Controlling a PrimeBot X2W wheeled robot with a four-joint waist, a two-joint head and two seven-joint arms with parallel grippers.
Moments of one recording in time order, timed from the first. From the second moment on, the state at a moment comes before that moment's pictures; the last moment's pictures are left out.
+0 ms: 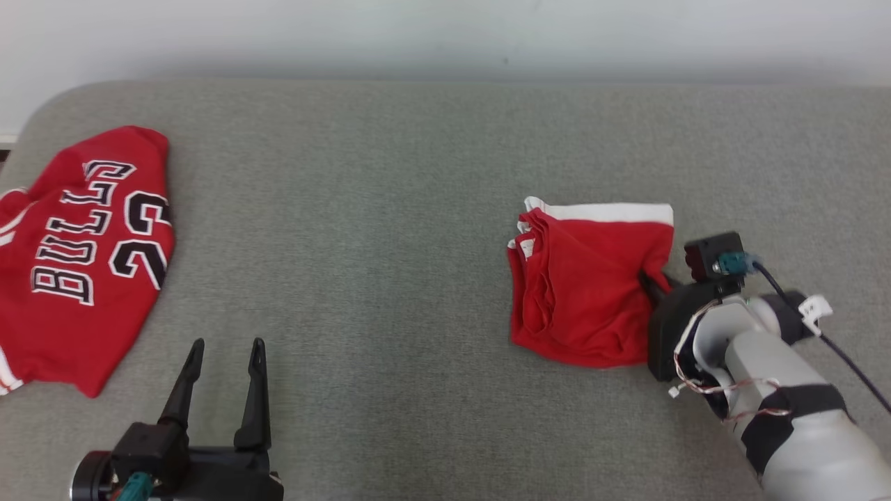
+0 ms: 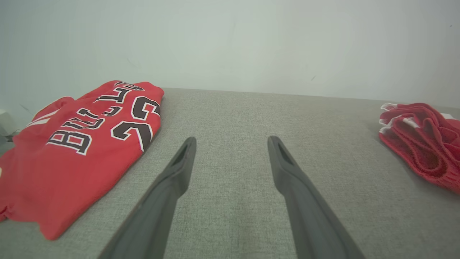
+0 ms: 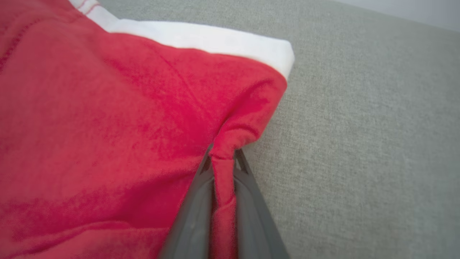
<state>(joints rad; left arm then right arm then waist) -0.12 0.08 0.00 0.20 -0.17 -0.13 -0.26 -0.73 -0.23 0.41 0.97 0.38 0.13 0.07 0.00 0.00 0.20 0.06</state>
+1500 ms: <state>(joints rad) -0.29 0.31 -0.05 -0.14 -0.12 -0.12 -0.20 -1.40 -0.64 0.72 1.06 0.39 0.13 -0.04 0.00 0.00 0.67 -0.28</state>
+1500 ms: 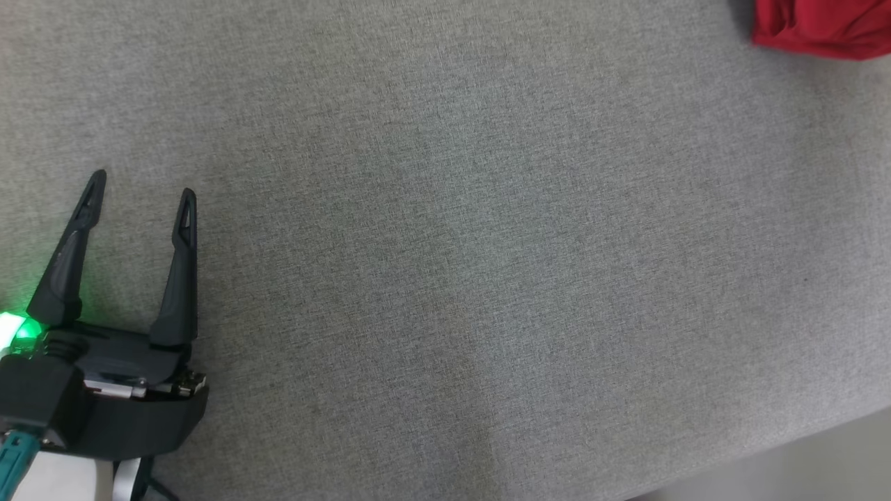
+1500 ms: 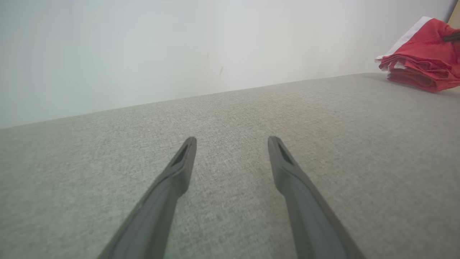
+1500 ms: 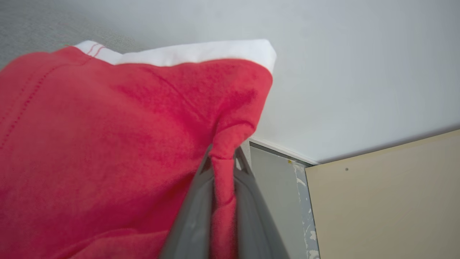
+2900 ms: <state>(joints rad) -0.16 0.23 -0.05 0.01 -0.20 -0.06 -0.26 -1.28 -0.53 0.53 1.07 0.38 0.13 -0.26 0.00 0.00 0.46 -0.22</state>
